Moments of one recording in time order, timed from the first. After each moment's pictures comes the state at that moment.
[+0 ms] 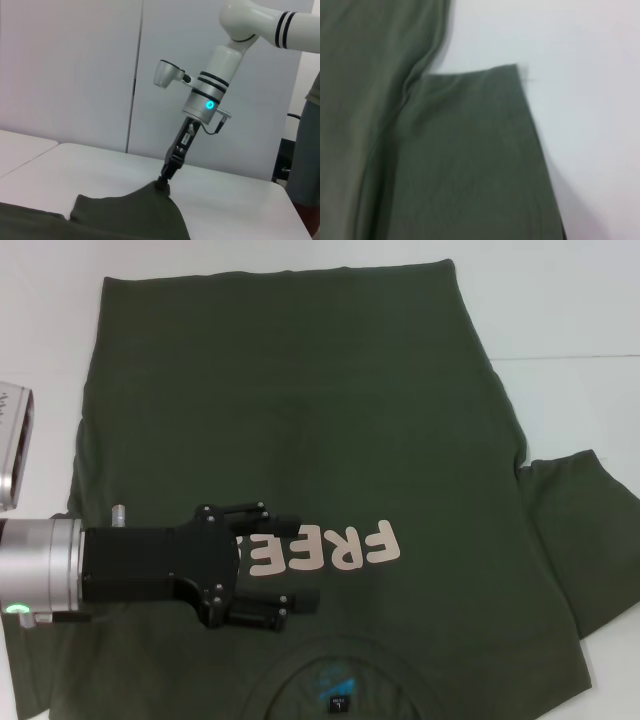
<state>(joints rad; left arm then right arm) -0.58 -2.16 0.60 0.77 2.12 1.80 -1.28 0.64 1.96 -0.67 -0.99 -2.90 -1.44 2.50</state>
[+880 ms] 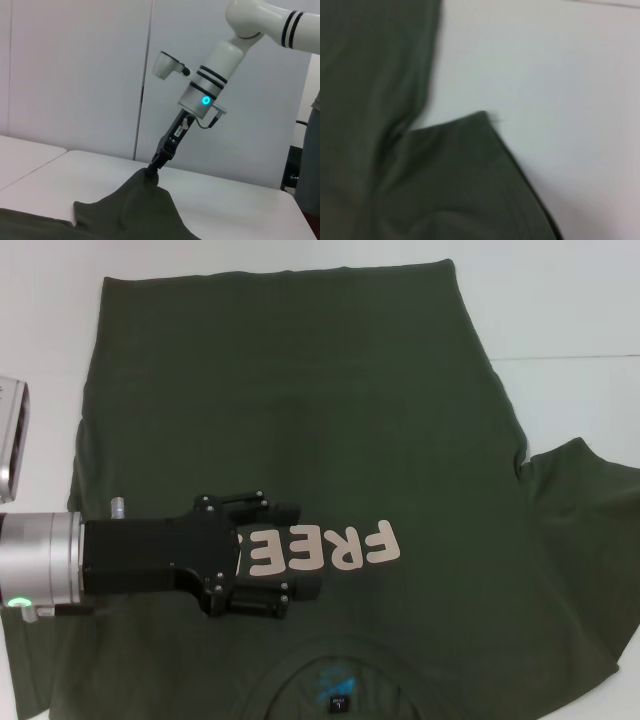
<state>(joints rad) -0.58 -2.16 0.60 0.77 2.10 1.79 -1.28 0.67 1.97 -0.70 -1.05 -2.92 -1.39 2.49</state>
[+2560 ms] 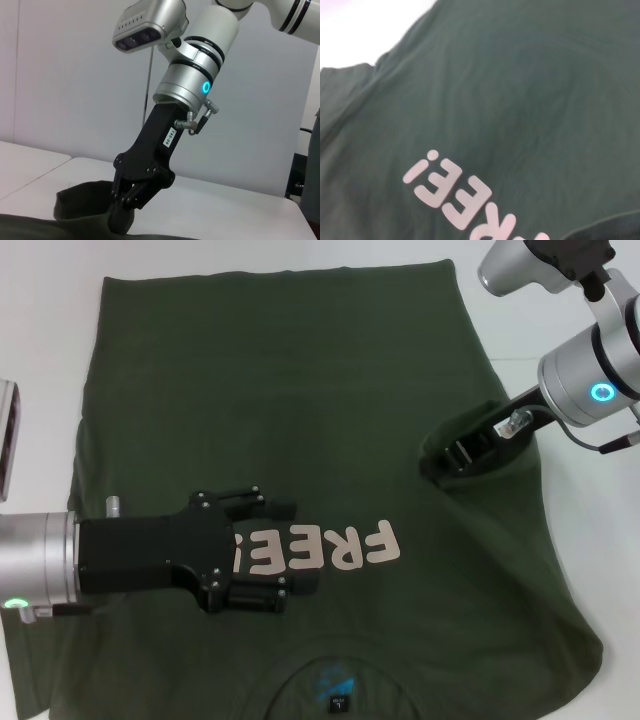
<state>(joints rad) -0.56 -2.16 0.60 0.77 2.07 1.79 -1.28 0.84 2.09 -1.05 -1.12 -2.57 -1.52 2.48</state>
